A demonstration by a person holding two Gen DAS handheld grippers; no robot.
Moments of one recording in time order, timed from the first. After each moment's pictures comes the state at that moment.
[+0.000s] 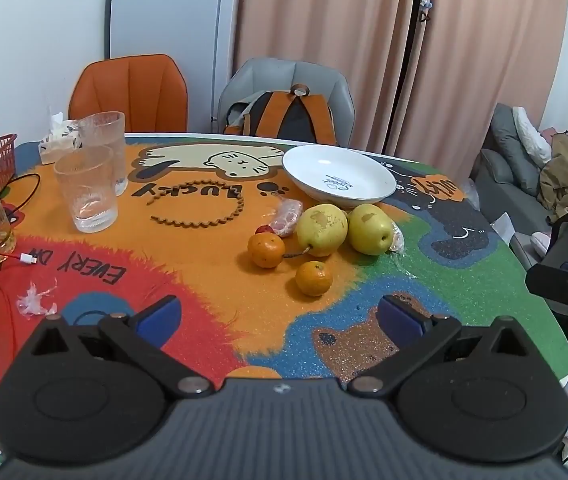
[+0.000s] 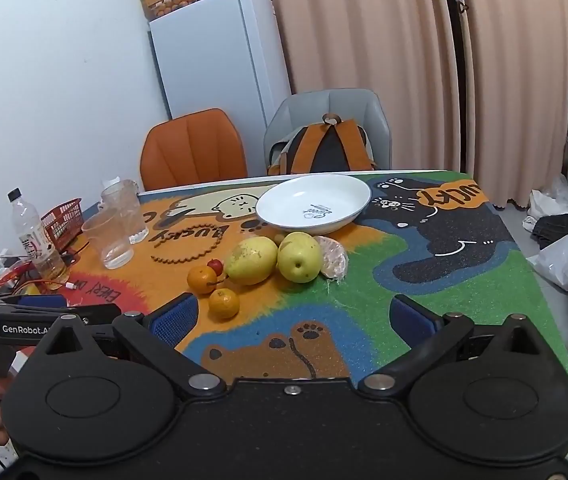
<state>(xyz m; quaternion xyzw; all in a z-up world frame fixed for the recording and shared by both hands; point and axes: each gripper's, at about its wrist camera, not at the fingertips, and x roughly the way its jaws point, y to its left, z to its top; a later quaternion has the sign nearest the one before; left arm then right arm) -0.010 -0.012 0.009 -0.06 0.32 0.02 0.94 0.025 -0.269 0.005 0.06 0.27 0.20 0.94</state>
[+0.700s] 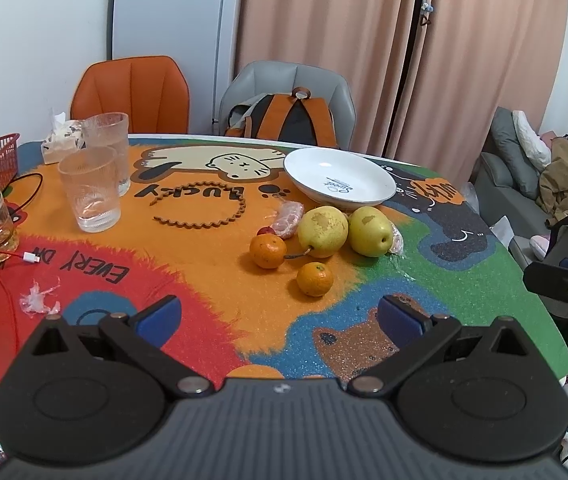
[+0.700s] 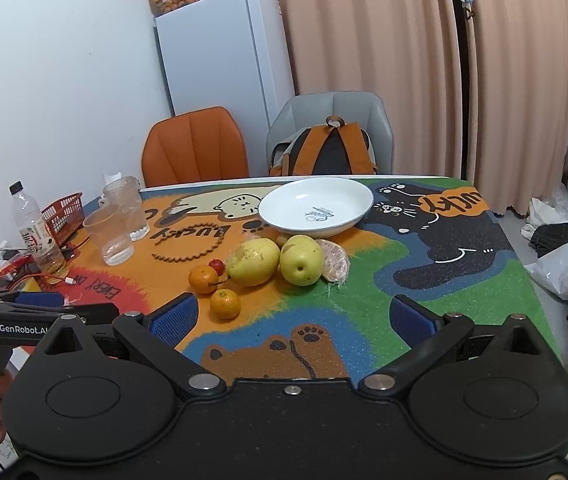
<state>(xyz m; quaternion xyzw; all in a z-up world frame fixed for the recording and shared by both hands) -0.013 -0.010 0.011 -0.07 0.32 0.02 0.94 0.022 -0.264 0.011 0.04 0.27 0.20 0.94</state>
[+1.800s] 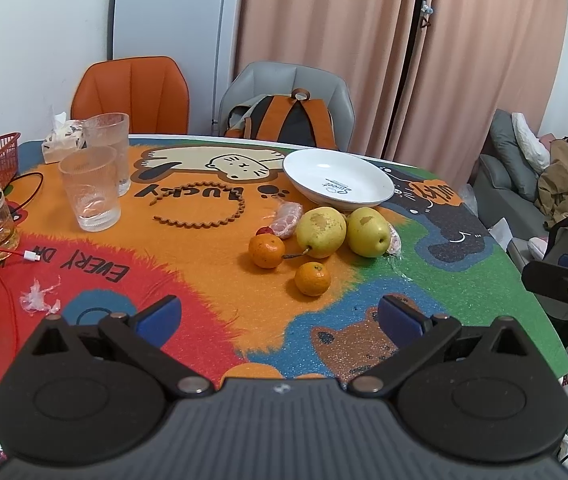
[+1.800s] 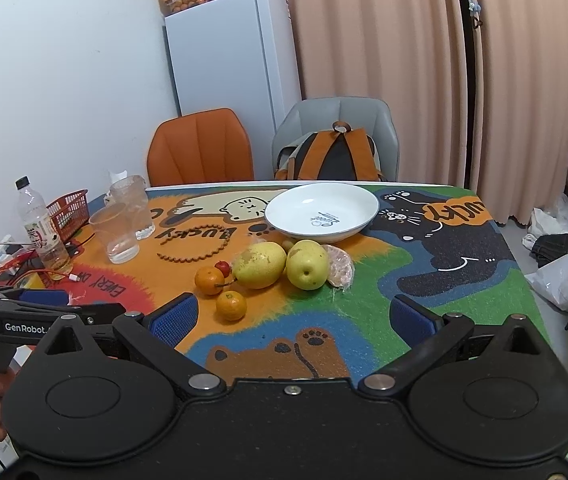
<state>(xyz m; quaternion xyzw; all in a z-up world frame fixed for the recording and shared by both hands) -0.018 -0.011 0.013 -0.07 0.32 0.02 0.95 0.018 -0.260 0.020 0.03 0.27 0.21 0.94</state>
